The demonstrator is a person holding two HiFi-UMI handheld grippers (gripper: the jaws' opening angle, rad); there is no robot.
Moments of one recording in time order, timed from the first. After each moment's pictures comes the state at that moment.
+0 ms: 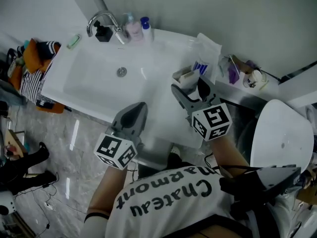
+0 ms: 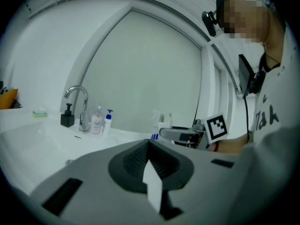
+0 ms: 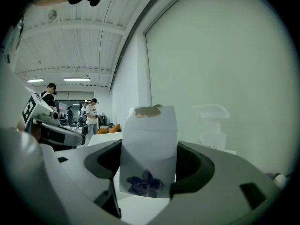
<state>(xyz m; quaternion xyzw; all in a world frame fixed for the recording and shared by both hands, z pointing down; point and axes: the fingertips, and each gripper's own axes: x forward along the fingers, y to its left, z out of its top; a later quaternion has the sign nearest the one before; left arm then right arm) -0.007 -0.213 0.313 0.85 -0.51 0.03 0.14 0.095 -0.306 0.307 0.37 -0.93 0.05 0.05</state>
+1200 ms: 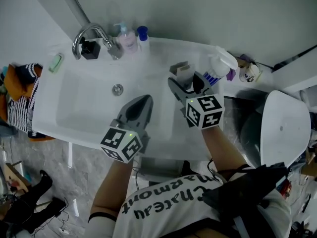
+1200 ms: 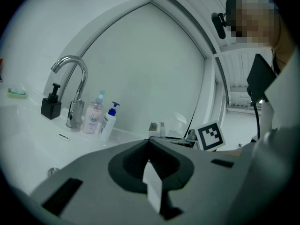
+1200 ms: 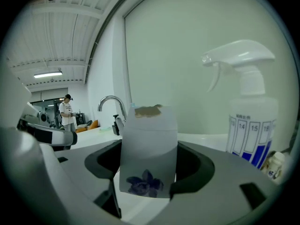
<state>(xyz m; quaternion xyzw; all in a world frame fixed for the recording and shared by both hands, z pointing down) -0.060 -0.332 0.344 0.88 -0.43 0.00 0.20 0.038 -0.413 0.366 0.48 -0.87 0.13 0.09</state>
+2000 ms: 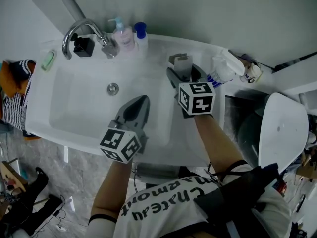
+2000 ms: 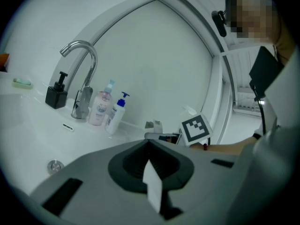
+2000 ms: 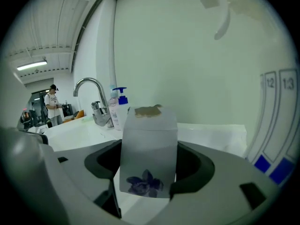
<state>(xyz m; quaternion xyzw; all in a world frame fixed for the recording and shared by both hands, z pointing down) -0.063 -0.354 0.383 0.86 -0.45 0.00 0.22 0.047 -0.475 0.416 0.52 -0.82 0.16 0.15</state>
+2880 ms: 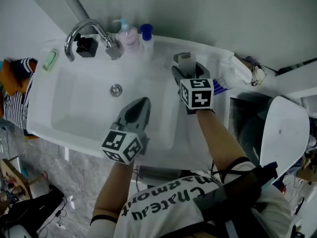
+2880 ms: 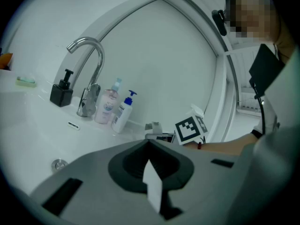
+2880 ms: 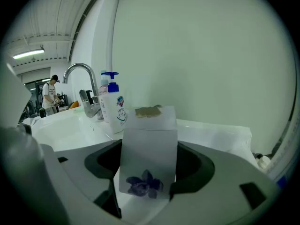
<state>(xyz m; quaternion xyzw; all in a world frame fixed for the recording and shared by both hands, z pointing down) -0.079 -0.366 0.395 0.85 -0.47 0.01 0.23 0.048 -0.507 0.442 0.54 -0.81 0.15 0.20</state>
